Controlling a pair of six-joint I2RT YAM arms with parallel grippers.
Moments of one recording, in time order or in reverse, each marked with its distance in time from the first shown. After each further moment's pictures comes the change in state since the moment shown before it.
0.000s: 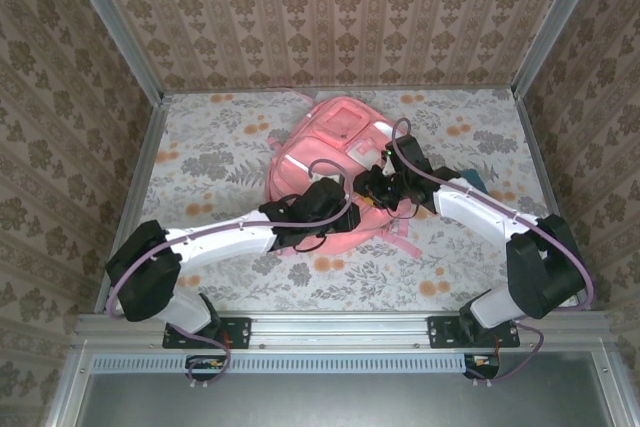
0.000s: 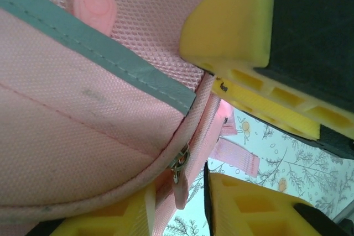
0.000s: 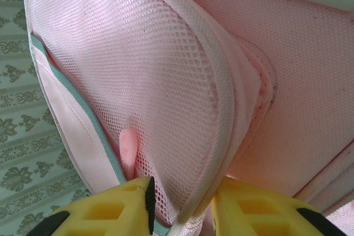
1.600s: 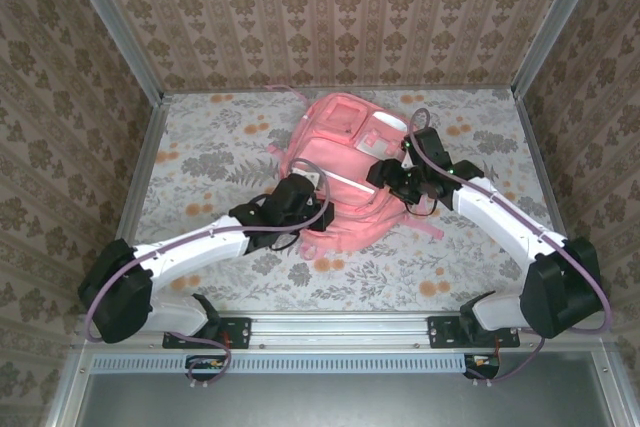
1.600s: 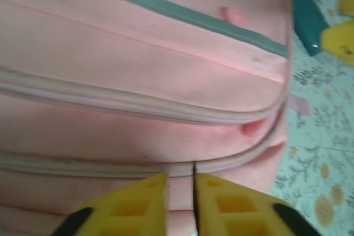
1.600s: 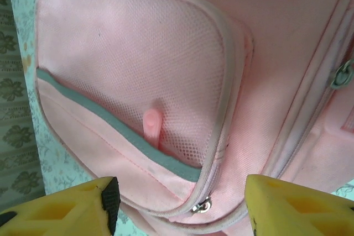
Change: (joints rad) left arm 0.116 -0.178 -0.126 -0.004 0.071 0.283; right arm -0.071 -0.115 0.059 -0.226 0.128 -0.177
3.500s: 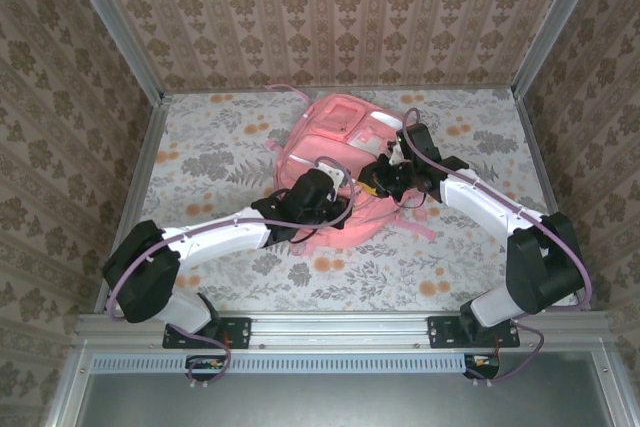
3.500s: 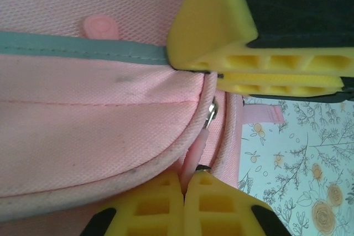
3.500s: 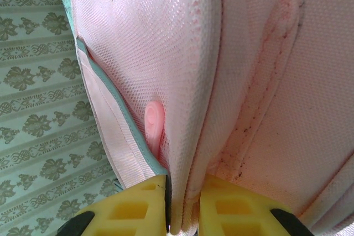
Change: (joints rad) left arm -0.034 0.157 0.091 0.120 0.016 0.133; right arm -0.004 0.129 0.009 0.177 -0.255 0.182
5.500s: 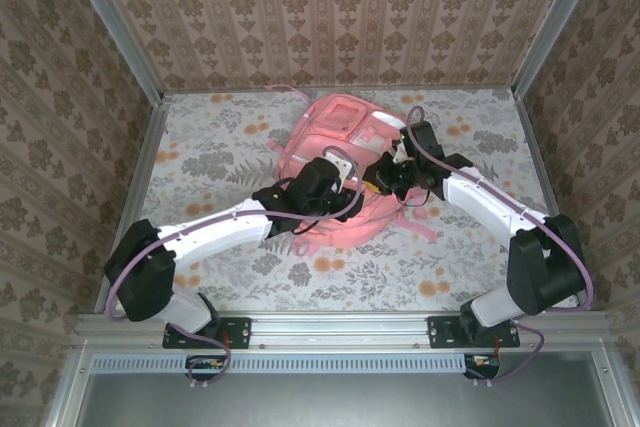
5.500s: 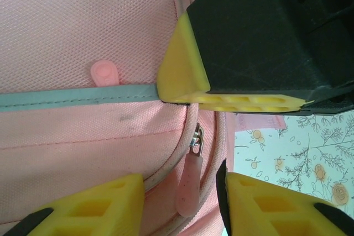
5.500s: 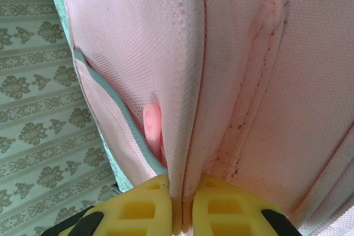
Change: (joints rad) left arm -0.011 0.008 0.134 -0.142 -0.023 0.086; right arm -0.020 -0.008 0.021 -0.050 0.018 -0.008
